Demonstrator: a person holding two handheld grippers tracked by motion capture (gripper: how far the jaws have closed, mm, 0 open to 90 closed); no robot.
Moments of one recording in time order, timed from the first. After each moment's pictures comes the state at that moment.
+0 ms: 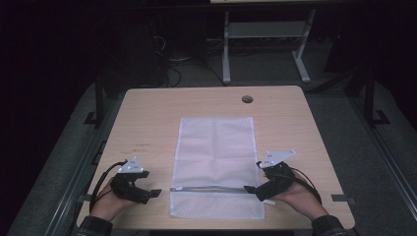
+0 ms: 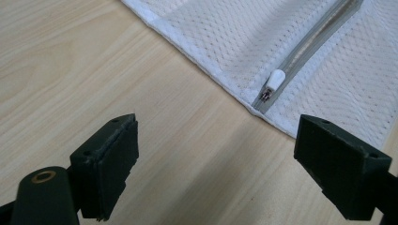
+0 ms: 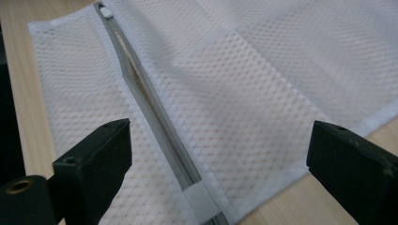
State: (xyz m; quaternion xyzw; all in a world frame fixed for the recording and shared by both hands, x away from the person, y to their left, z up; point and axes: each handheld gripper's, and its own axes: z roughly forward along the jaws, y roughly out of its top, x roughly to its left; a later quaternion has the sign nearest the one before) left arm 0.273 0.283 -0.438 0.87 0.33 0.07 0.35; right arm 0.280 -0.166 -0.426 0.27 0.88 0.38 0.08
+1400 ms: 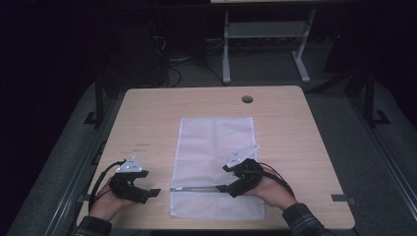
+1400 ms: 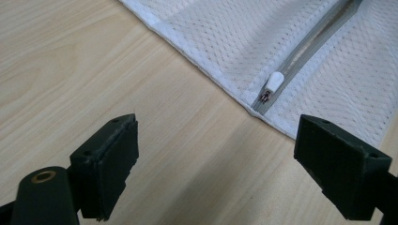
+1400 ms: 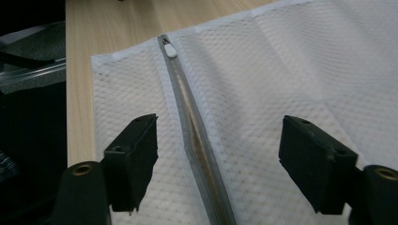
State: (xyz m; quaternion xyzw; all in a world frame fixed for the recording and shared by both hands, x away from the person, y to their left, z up) left arm 0.273 0.285 -0.436 0.87 0.33 0.07 0.35; right arm 0.293 -0.089 -0.417 0.18 0.90 0.39 0.03
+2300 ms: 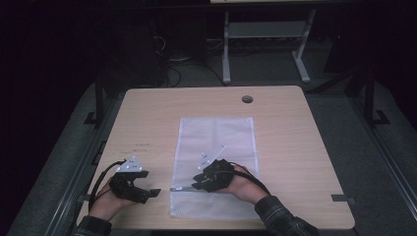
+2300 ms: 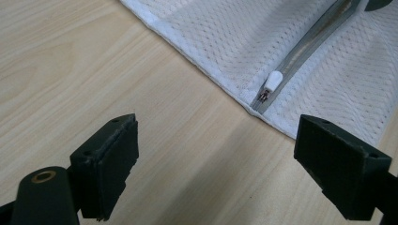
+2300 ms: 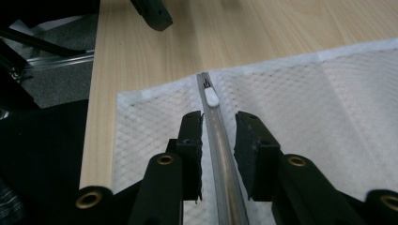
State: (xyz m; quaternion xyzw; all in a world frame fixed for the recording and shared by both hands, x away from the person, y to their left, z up) left arm 0.274 0.285 -0.436 0.87 0.33 0.06 0.35; right arm 0.302 -0.018 -0.423 0.11 0.91 0.39 -0.01
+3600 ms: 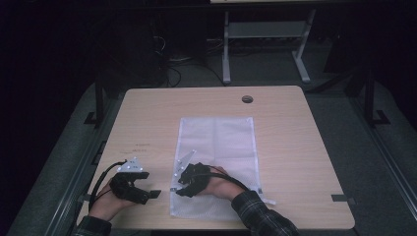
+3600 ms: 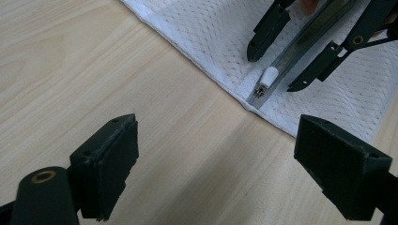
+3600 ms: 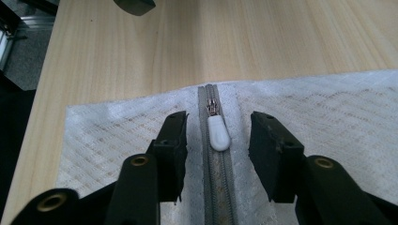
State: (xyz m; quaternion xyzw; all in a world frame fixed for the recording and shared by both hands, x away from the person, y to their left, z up) left arm 0.274 0.284 -0.438 0.87 0.33 0.05 0.35; right arm 0.316 0.045 -0.460 0.06 0.94 0.34 -0.02
